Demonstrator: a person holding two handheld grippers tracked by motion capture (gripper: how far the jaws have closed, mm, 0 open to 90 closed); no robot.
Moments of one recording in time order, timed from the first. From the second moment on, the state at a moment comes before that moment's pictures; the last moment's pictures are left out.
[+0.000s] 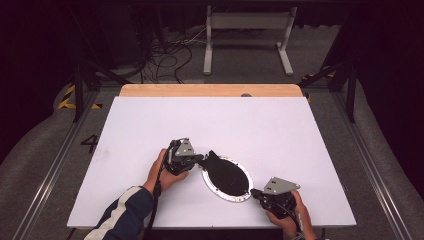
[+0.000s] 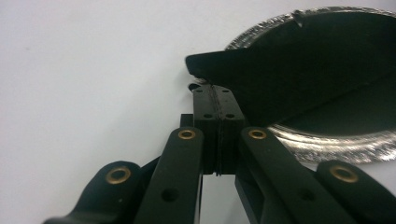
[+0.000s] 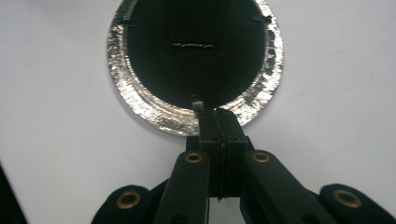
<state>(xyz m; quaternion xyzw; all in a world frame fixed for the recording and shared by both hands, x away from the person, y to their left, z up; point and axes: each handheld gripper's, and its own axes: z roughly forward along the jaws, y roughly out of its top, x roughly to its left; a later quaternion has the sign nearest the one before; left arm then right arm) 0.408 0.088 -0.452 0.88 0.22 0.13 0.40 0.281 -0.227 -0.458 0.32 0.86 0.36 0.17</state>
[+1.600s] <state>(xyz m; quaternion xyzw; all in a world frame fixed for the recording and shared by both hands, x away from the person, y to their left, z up) 0.392 0.137 -0.456 0.90 0.22 0.11 0.36 0.299 -0.191 -0.455 0.33 0.85 0.37 0.18</state>
